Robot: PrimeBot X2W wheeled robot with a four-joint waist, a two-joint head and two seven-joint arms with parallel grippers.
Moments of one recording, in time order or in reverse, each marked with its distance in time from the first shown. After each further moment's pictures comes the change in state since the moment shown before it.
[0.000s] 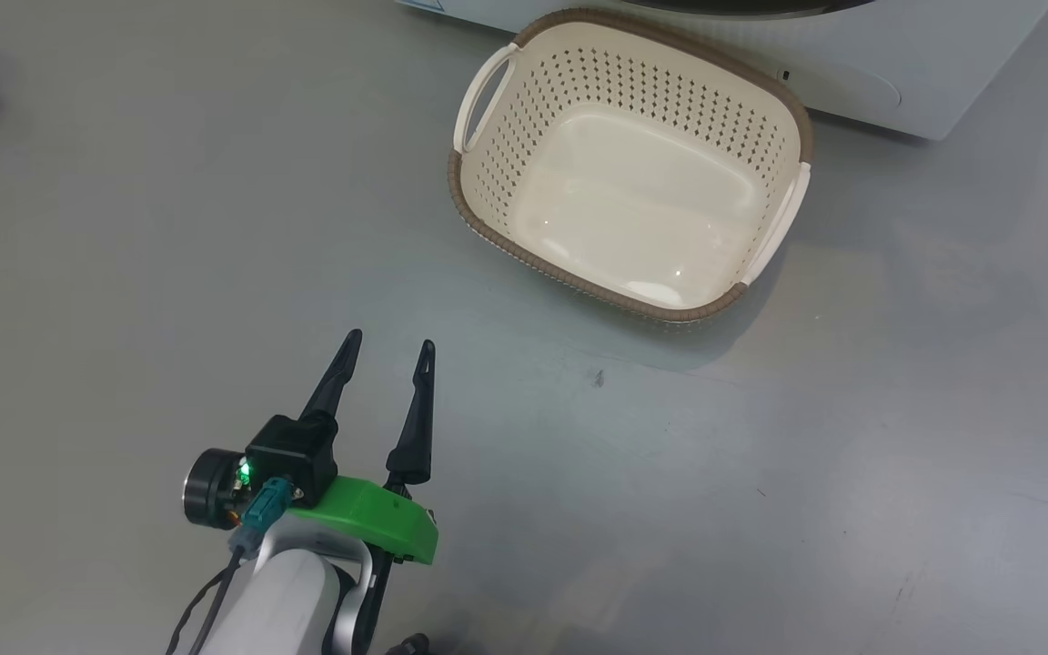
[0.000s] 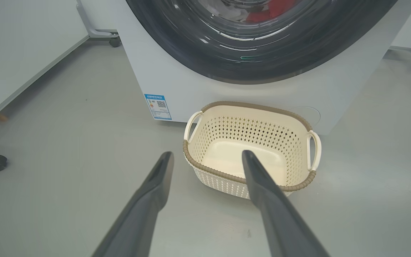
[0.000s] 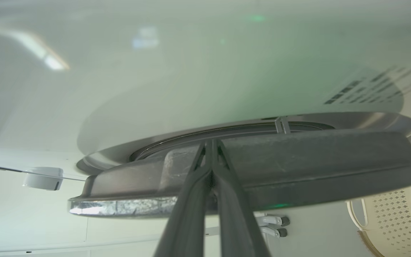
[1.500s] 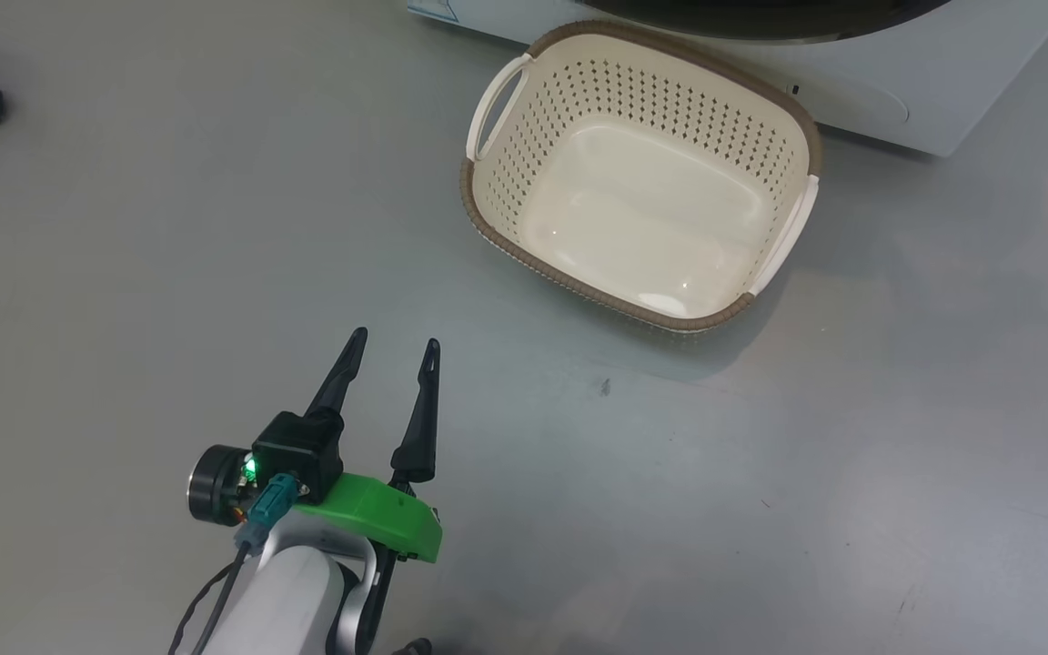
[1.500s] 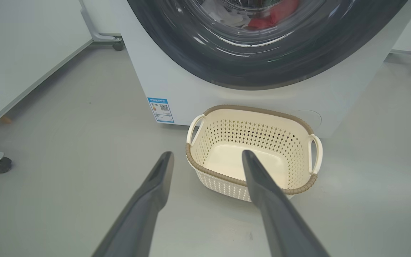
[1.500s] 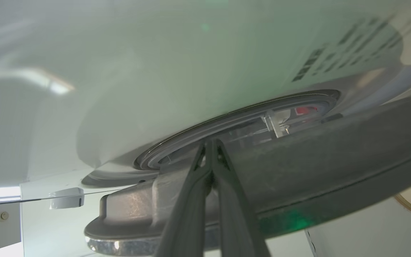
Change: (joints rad) left arm -0.012 -0.003 -0.011 0.010 -0.001 0.000 0.000; right arm -0.107 -0.029 -0.072 0.278 0.094 -0.001 0.100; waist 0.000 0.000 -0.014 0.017
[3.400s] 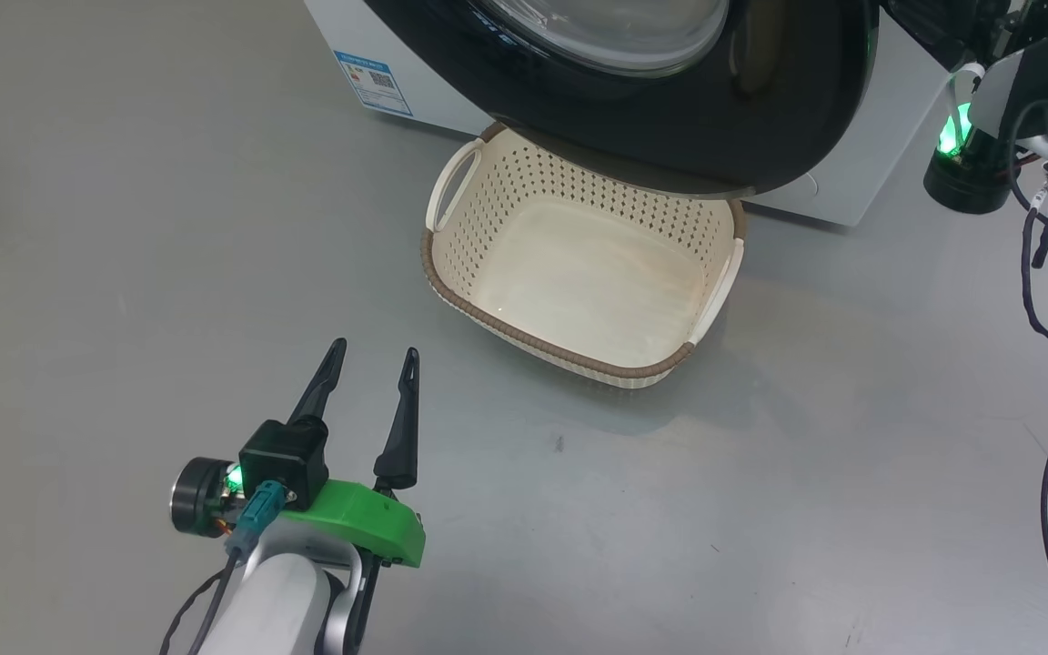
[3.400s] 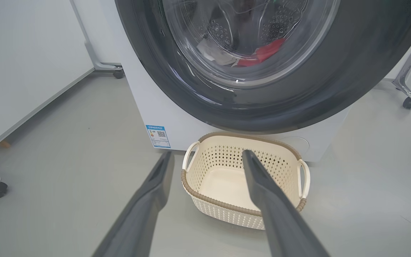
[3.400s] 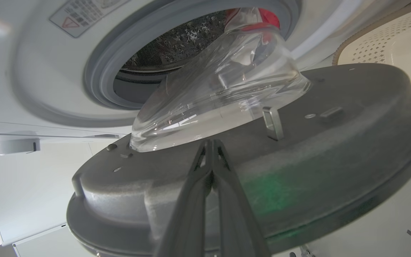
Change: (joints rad) left arm 0.018 0.001 0.039 0.024 0.030 0.000 0.000; right arm 0.146 0.079 0.067 0.100 0.001 0.002 0.164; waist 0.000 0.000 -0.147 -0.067
